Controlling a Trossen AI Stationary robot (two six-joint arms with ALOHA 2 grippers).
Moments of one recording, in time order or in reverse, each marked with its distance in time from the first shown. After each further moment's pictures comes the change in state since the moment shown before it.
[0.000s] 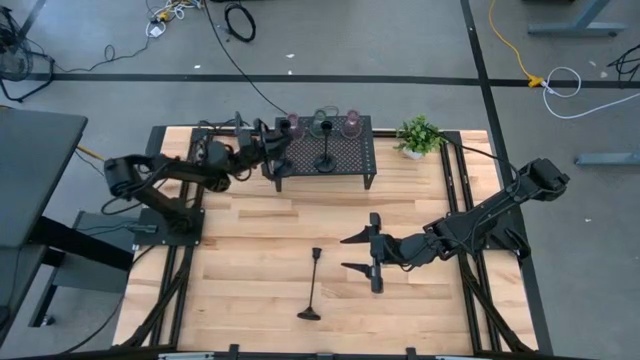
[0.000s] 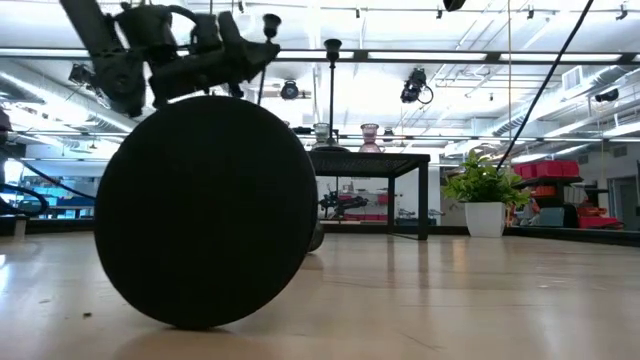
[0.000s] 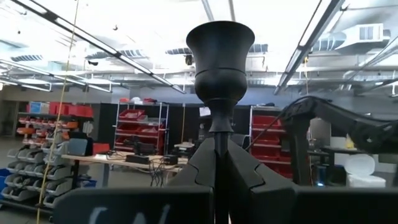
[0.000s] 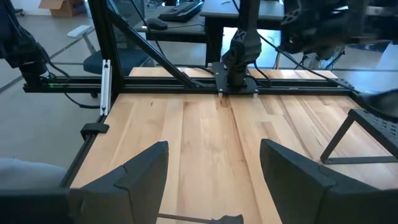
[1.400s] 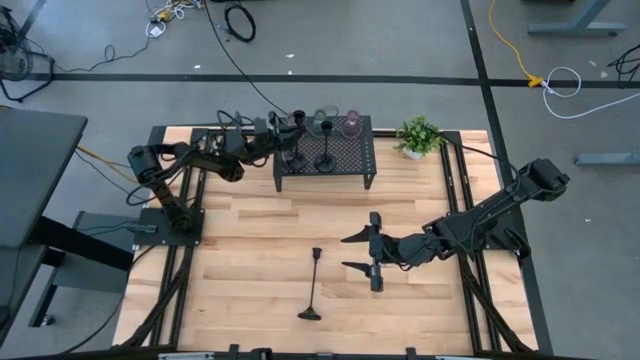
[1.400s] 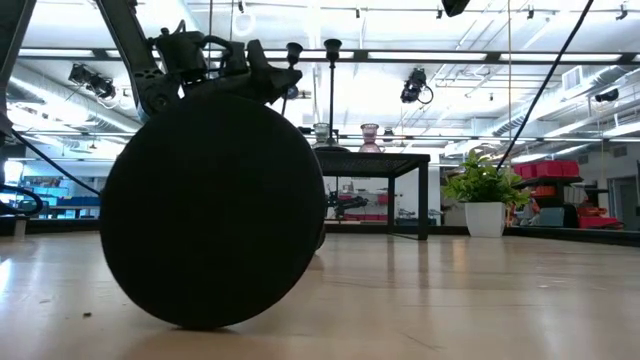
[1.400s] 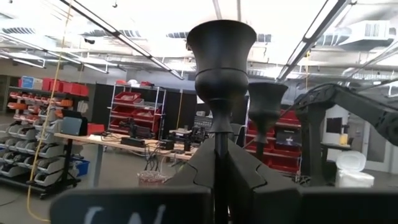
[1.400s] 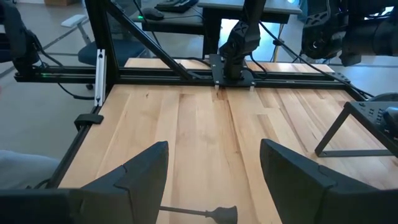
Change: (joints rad) left arm 0.086 0.218 0.161 0.011 0.086 -0.093; right arm -0.006 0.000 0.000 -0.038 0.001 -0.001
